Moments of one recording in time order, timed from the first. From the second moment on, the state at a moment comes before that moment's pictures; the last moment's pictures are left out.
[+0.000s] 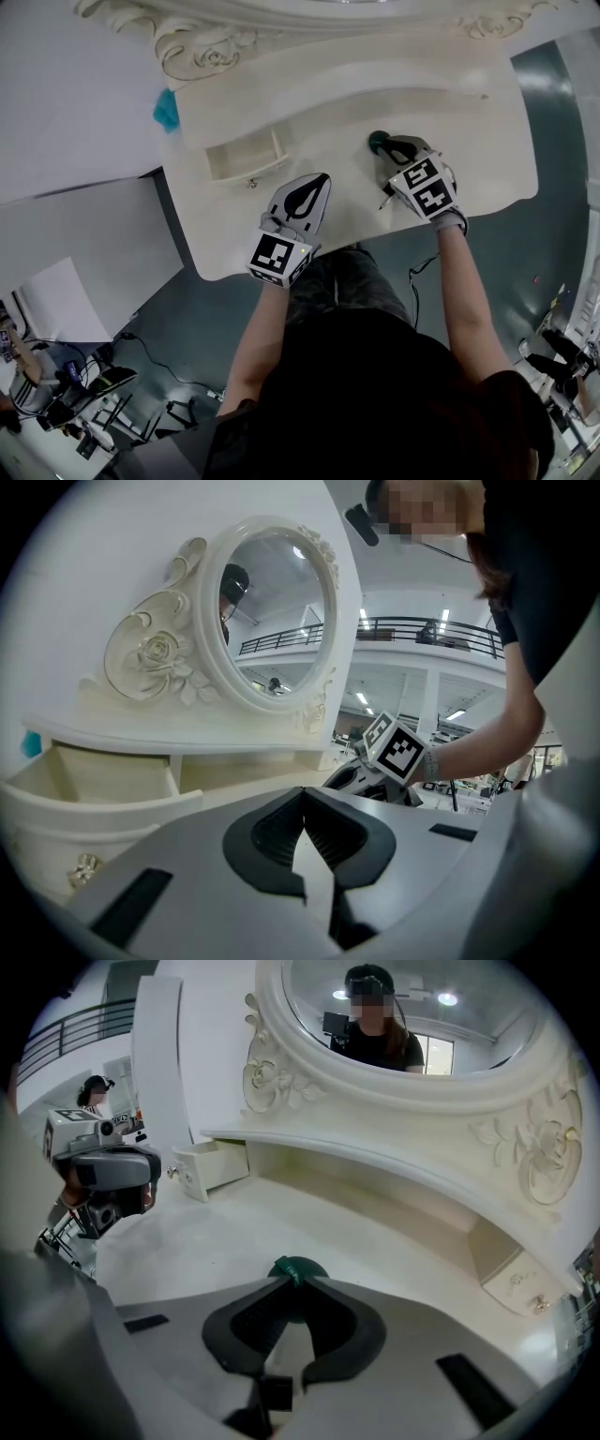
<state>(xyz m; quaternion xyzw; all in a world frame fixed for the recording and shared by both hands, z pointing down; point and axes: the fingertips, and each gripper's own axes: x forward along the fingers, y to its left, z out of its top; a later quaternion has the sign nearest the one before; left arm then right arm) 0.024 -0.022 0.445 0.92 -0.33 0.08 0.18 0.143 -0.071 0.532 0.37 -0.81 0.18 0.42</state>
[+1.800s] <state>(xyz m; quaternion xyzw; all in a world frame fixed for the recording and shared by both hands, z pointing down) -0.137 -0.035 0.432 0.88 -0.44 0.05 0.19 -0.113 -0.080 0.434 0.19 -0.91 0.01 0.38</state>
